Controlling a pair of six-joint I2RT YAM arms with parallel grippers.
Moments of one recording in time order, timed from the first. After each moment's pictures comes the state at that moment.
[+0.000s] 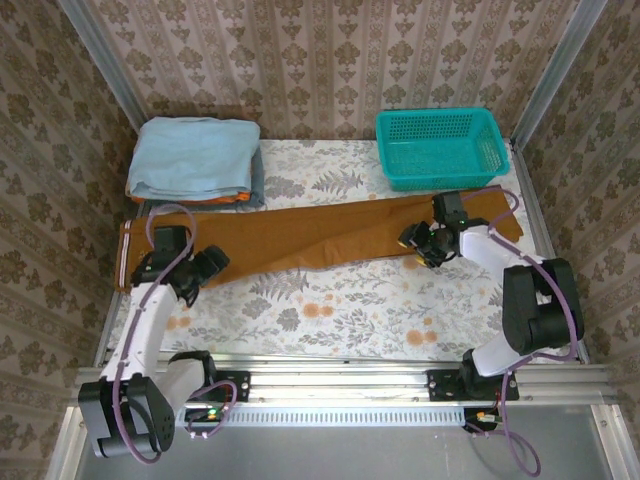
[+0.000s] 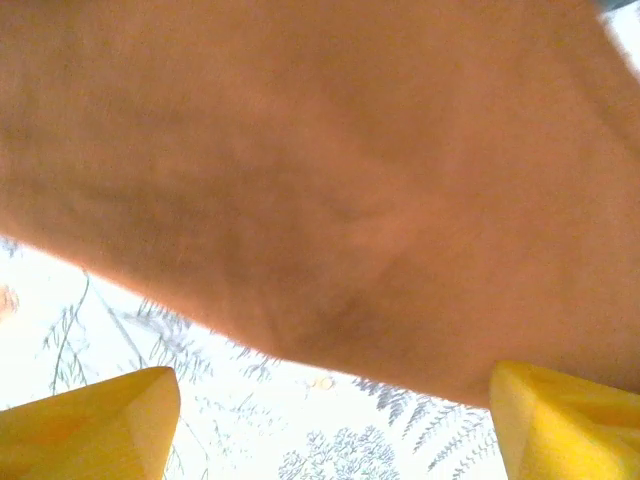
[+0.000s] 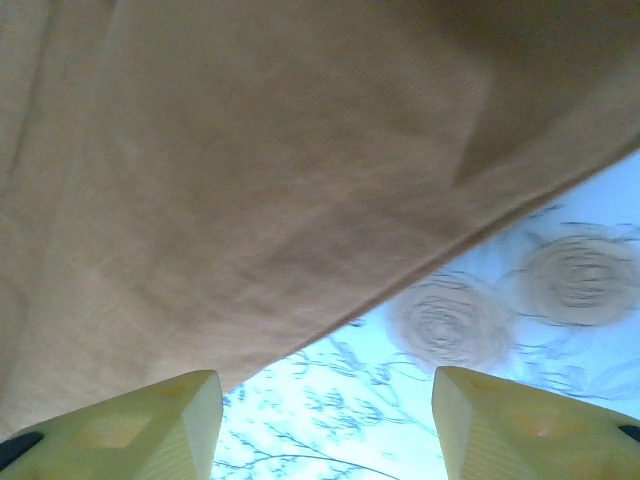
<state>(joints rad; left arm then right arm) 0.02 0.98 0.67 -0.74 0.15 -0.65 0.13 1.54 0.88 -0.42 -0.29 0.88</state>
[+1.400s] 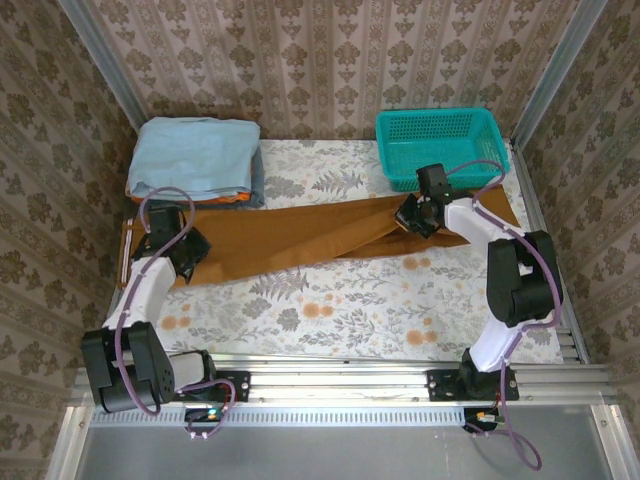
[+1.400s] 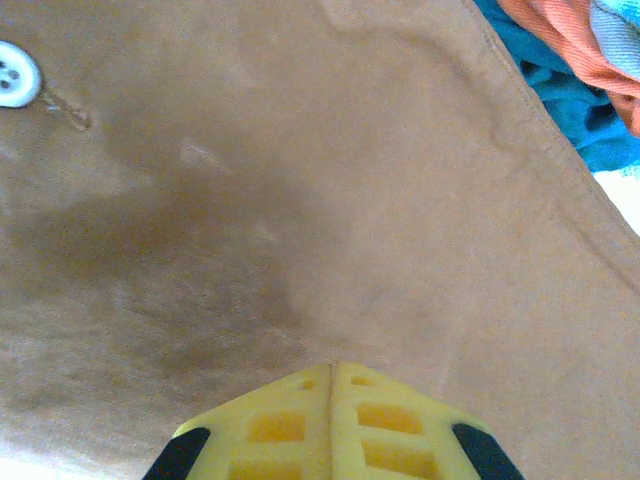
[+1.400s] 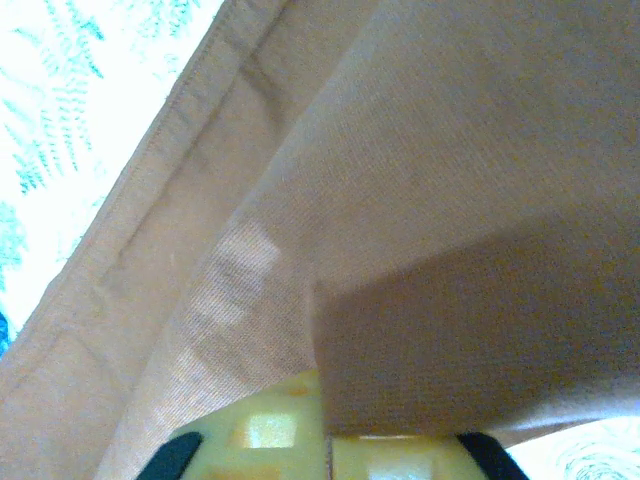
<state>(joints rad) 0.09 1.23 0.77 -0.50 0.12 -0.61 0.17 1.74 1.18 -0.48 -0.20 0.88</state>
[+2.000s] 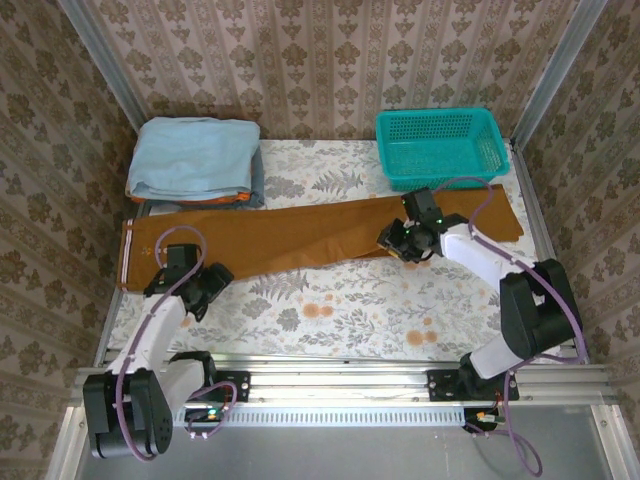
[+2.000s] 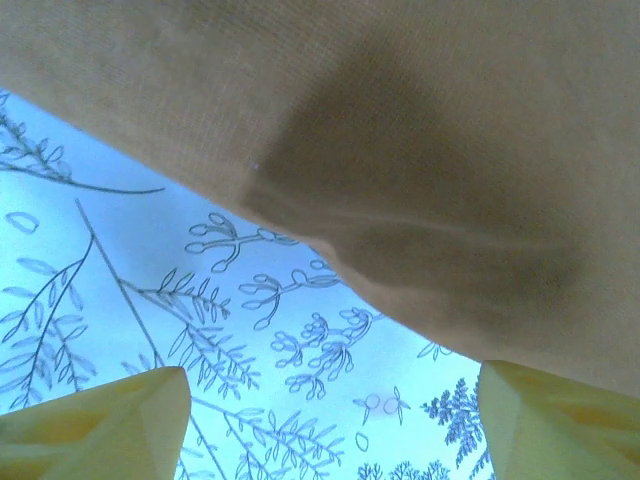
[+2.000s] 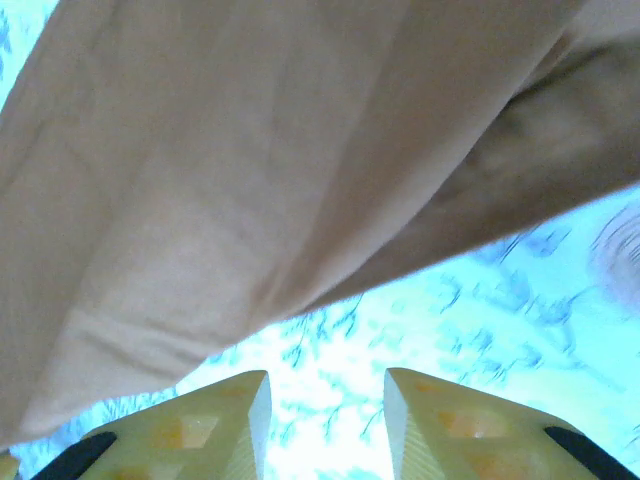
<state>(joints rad) 0.00 1.00 0.49 -0.58 0.12 -0.76 0.34 1.52 0.96 -0.47 -0.24 0.90</state>
